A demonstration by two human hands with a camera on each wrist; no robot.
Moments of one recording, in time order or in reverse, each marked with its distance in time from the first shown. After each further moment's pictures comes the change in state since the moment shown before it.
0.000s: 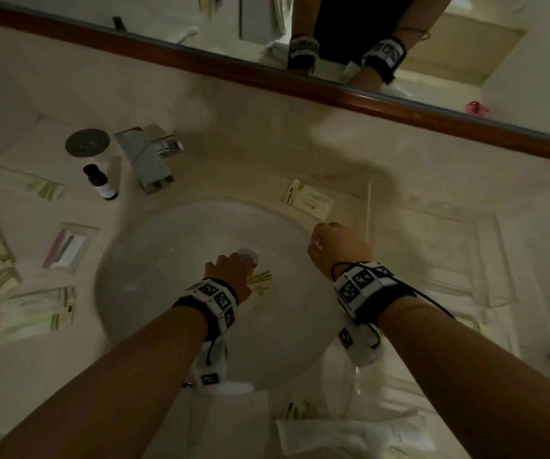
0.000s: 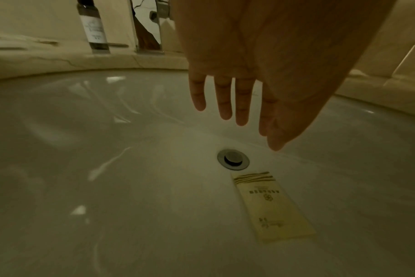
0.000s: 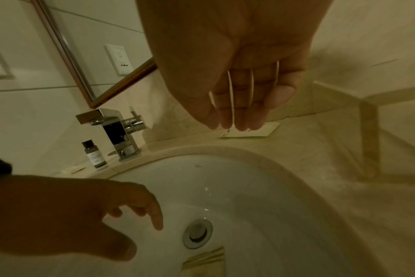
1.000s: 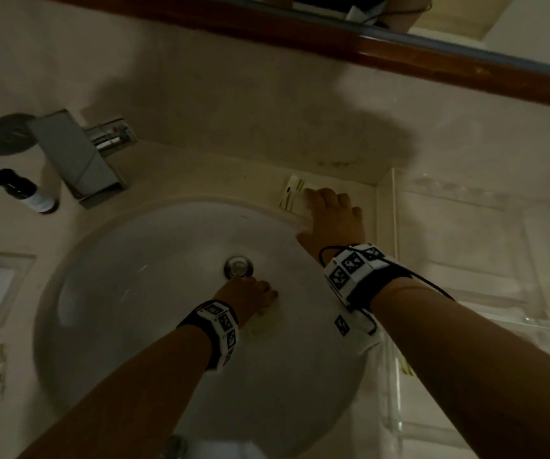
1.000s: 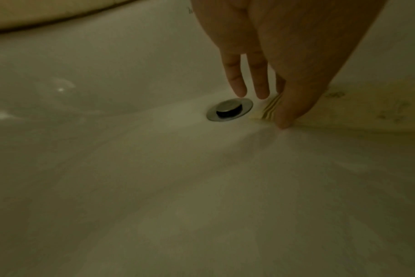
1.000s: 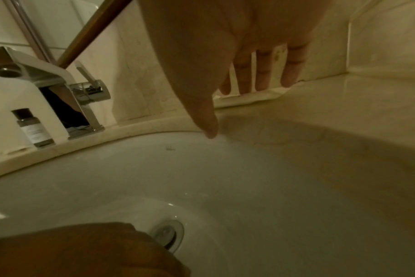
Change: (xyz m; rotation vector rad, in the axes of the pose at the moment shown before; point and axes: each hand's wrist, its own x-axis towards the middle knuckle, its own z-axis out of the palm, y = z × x) left_hand 0.096 0.006 0.055 0.453 -0.101 0.526; right_hand 0.092 0.003 0.041 -0.094 0.056 0.029
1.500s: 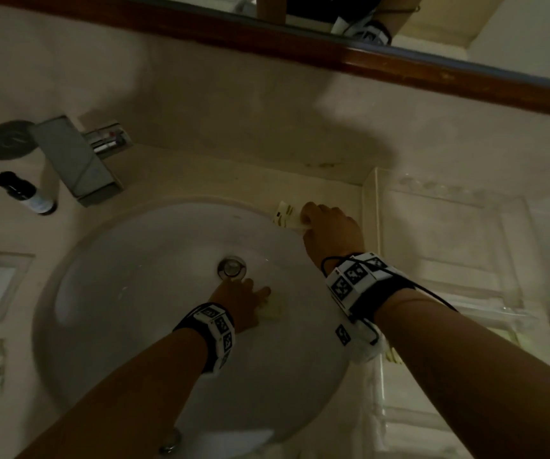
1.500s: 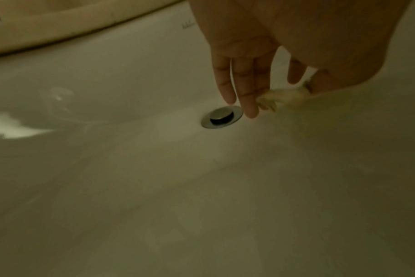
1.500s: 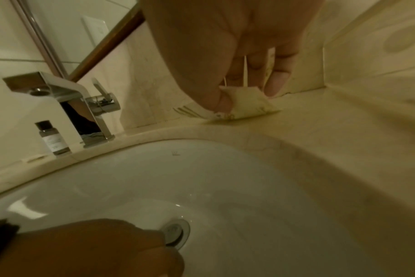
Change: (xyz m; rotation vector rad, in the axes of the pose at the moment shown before) left_hand -0.014 0.017 -0.012 -0.078 -0.051 -0.147; right_hand -0.028 0.008 -0.012 0.092 0.017 -0.045
